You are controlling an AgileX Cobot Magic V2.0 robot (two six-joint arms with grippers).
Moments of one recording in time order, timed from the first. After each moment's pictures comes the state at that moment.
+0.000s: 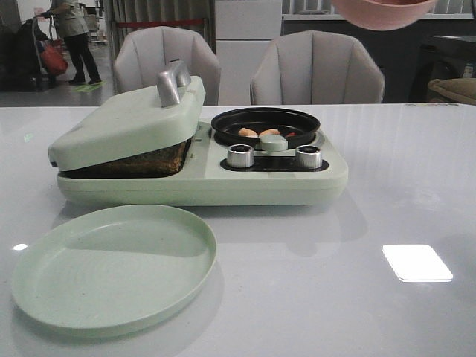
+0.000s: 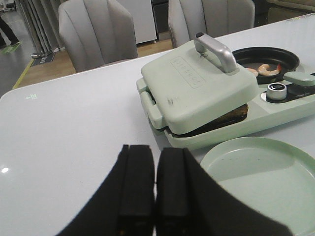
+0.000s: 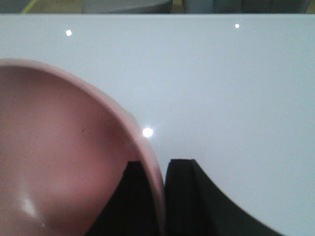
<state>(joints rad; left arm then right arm) -0.22 0.12 -0.34 -0.05 0.50 0.19 -0.04 1.63 -1.49 0.52 0.60 -0.44</state>
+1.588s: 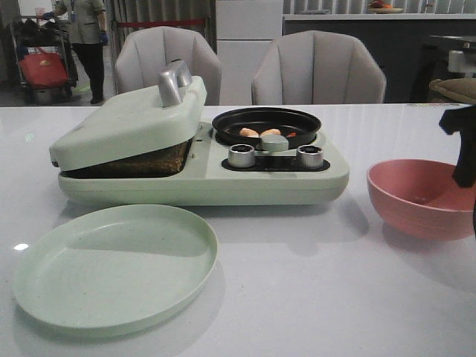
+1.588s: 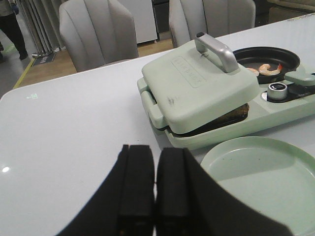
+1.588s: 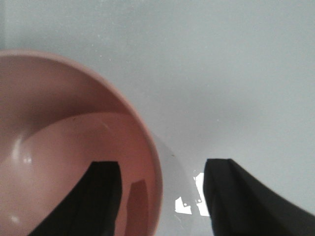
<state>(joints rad) -0.22 0.12 -0.34 -0.05 0.50 0.19 -0.05 1.71 -1.15 0.15 0.67 -0.17</state>
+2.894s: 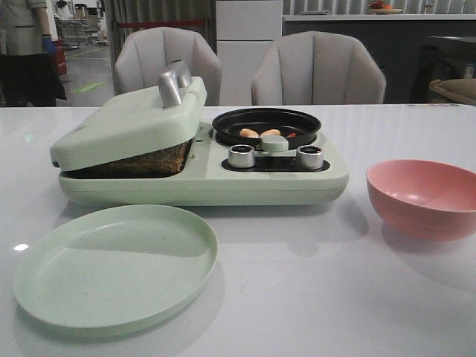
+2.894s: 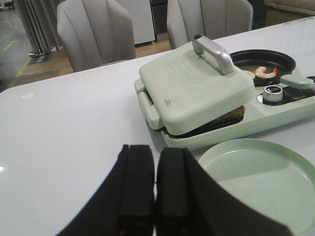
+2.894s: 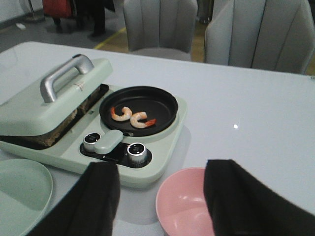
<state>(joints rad) -0.22 0.12 -0.34 -0.08 0.49 0.19 0.28 0.51 -0.43 0.23 0.15 -0.17</state>
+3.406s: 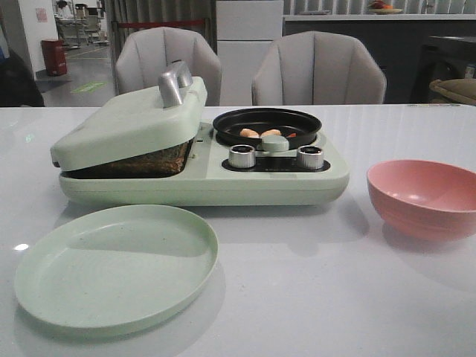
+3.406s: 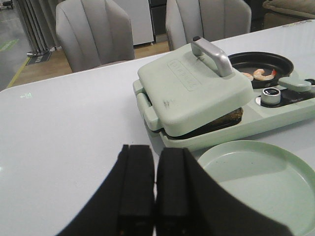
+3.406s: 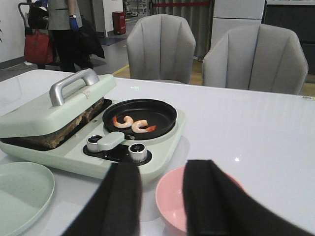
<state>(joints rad) -0.22 0.12 -0.34 -0.08 0.49 0.19 0.29 0.24 -0.23 0.23 0.10 -0.17</state>
